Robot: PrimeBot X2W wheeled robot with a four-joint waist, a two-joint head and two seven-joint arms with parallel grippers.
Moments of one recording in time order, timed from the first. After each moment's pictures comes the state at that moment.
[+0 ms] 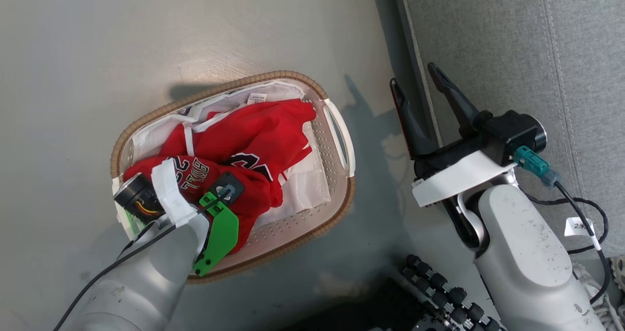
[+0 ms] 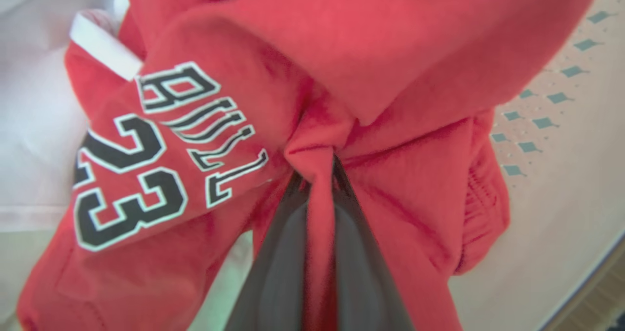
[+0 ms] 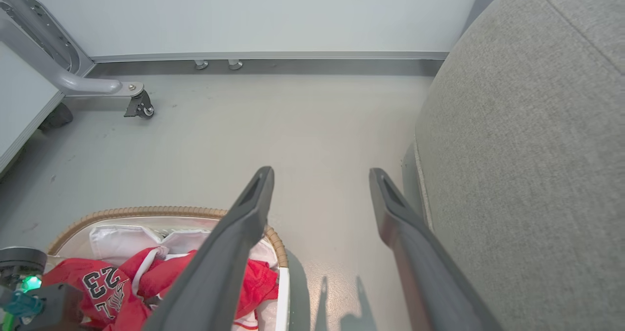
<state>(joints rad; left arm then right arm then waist) -0.83 0.10 -0.92 1.29 -0.14 -0.13 0.07 -0.50 -0.05 0.24 0.24 0.22 0.13 -0.26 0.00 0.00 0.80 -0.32</state>
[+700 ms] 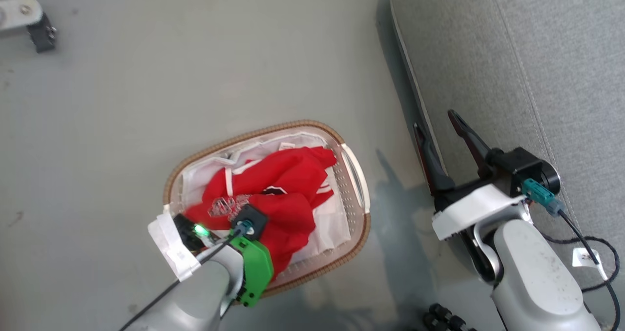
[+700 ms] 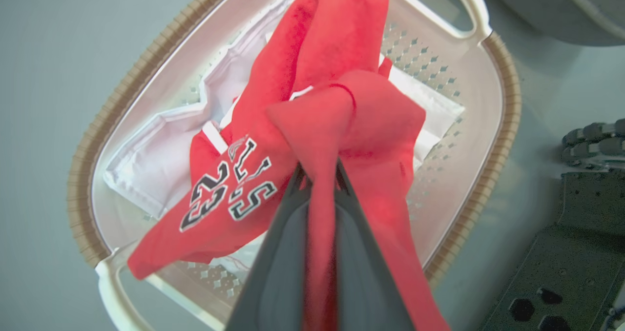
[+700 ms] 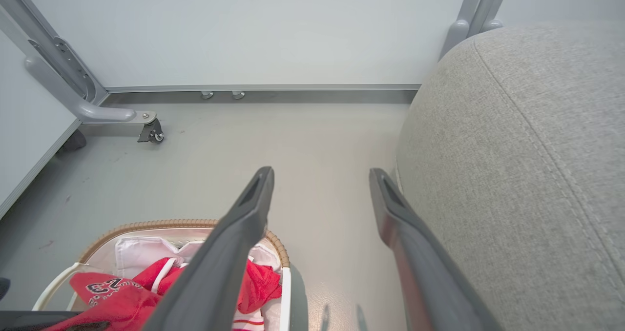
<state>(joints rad) -0.68 0.05 -0.94 1.20 -0.36 -0.13 -0.19 -0.39 -0.07 0.19 0.30 0.20 0.13 -0.26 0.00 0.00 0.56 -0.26</state>
